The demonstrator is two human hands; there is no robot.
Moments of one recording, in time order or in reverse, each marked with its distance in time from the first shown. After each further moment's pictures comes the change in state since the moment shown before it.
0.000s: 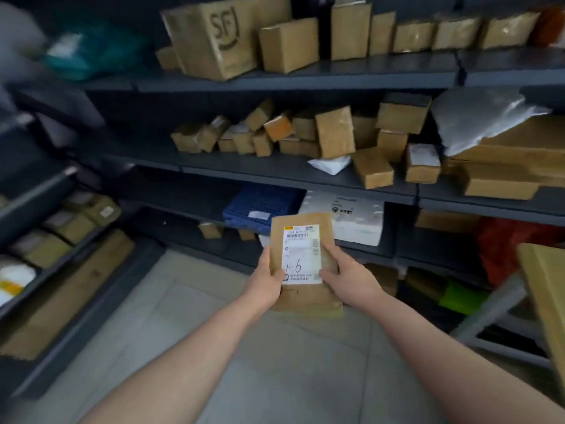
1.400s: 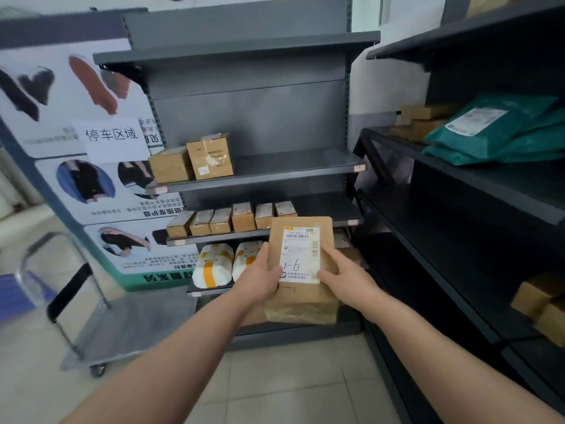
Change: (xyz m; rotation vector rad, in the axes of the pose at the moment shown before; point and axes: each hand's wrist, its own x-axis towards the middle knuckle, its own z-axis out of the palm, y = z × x) left_hand 0.148 -0.155 -0.590 -0.164 0.916 -0.418; right_hand 0.333 -0.605 0.325 -0.044 -0.652 -0.824
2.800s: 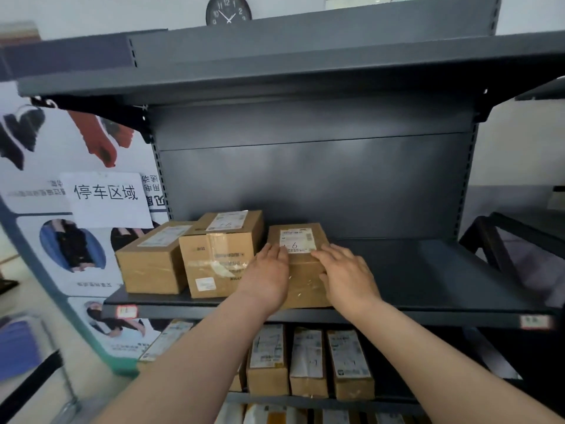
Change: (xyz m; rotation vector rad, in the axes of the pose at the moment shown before) left_hand 0.503 0.055 -0.165 0.842 0.355 0.278; right_hand 0.564 -0.127 0.048 -0.564 0.275 -0.600
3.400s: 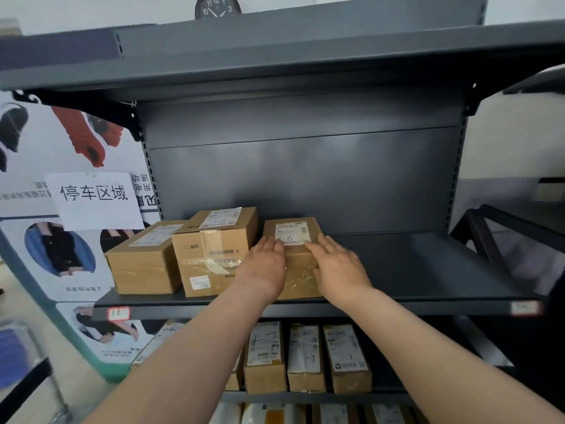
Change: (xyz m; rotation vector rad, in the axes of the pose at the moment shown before) left_hand 0.013 0.000 0.007 0.025 0.014 -0.028; right_hand 0.007 -0.005 0.002 -0.019 -0.105 0.035
